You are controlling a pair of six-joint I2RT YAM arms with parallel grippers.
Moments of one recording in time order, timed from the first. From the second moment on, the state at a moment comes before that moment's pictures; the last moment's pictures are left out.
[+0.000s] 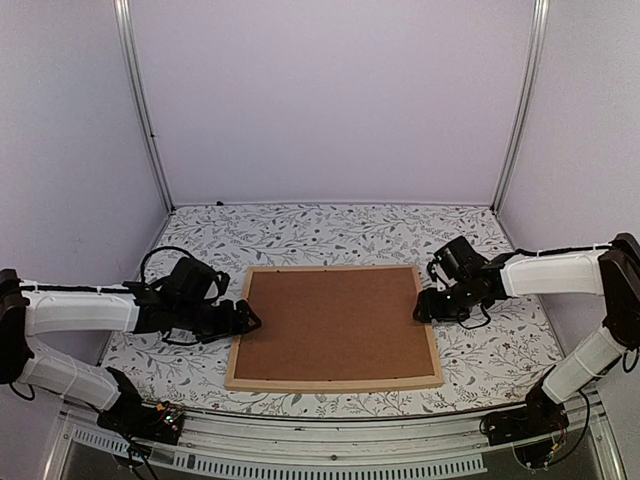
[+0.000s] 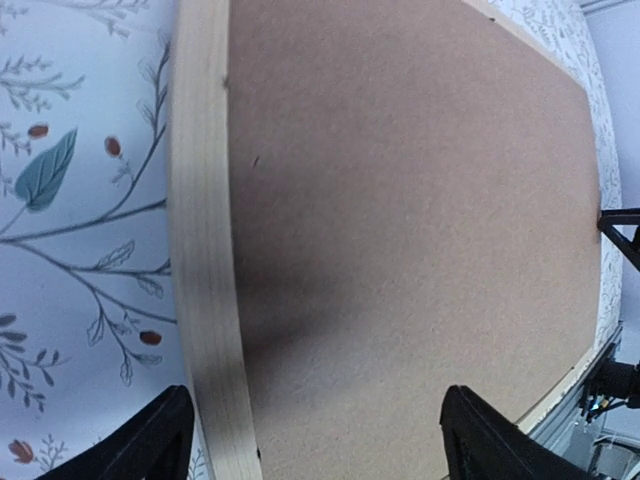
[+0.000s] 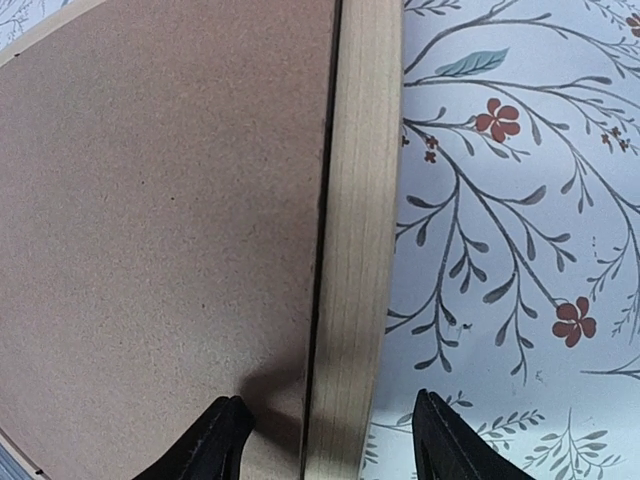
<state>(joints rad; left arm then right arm) -0.67 1.23 0.51 -0.18 0.12 -0.80 0.59 1.53 0.78 -0.34 -0.04 0.51</state>
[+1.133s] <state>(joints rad) -0.65 1.43 0.60 -0.13 0.06 -0.71 0.62 1.58 0.87 -0.35 -0.10 0.54</state>
